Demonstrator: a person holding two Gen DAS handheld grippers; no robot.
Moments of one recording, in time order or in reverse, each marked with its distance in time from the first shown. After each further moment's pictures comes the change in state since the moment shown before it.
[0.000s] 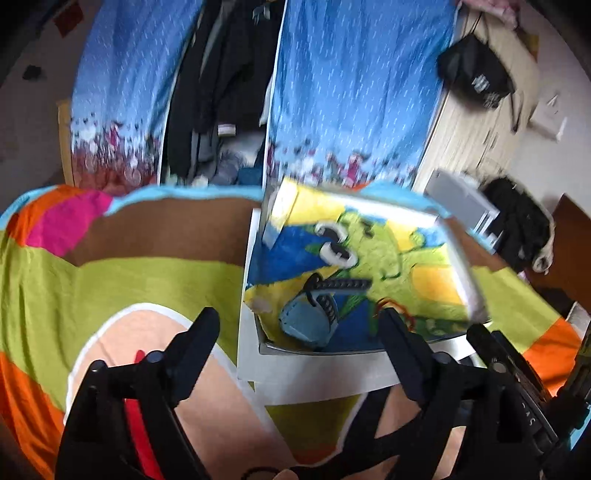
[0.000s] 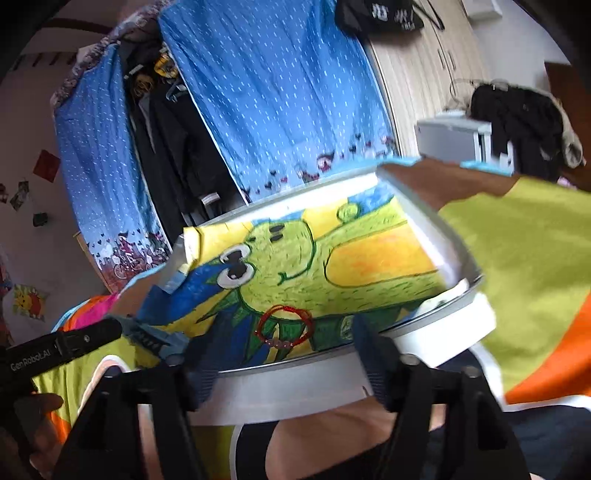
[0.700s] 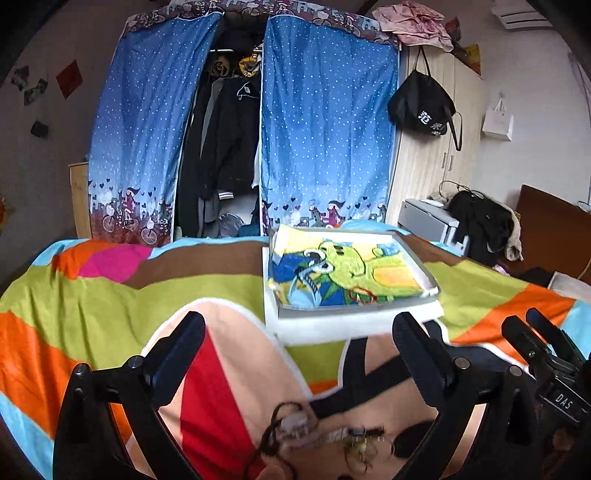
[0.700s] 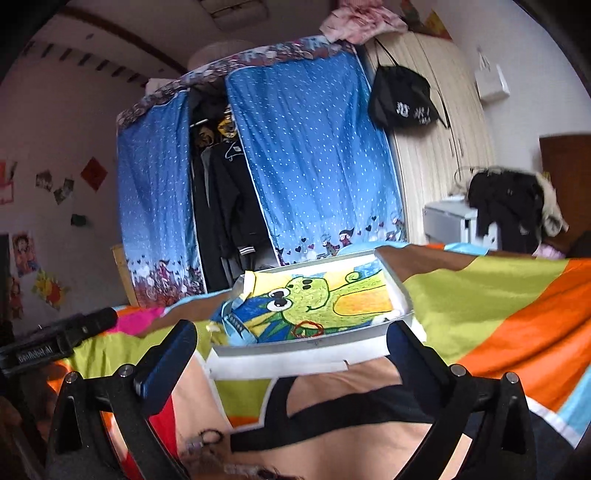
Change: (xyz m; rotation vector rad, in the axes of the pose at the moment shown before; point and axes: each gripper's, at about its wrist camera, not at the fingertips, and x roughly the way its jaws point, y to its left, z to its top) left arm -0.173 -0.006 -0.090 0.139 -0.219 -0.005; right arm -0.191 0.028 -0.045 -0.165 -0.255 0.043
